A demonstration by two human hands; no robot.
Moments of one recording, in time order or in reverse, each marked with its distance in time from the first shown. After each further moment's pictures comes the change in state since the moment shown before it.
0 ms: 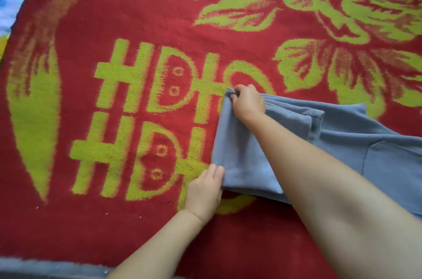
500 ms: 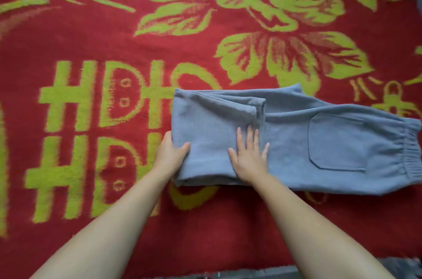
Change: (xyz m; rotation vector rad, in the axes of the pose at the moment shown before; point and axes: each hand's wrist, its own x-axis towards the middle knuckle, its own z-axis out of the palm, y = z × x) left_hand 0.079 0.001 -0.016 -0.613 -0.057 -0.573; right_hand -0.130 0.149 0.025 -0.202 -0.196 0.124
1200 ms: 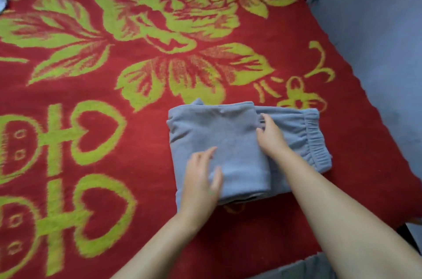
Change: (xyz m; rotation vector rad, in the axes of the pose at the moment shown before) left_hand -0.141 0.159 0.213 0.089 -0.066 0.658; right_hand 0.001 0.256 -0.146 0.692 0.310 0.294
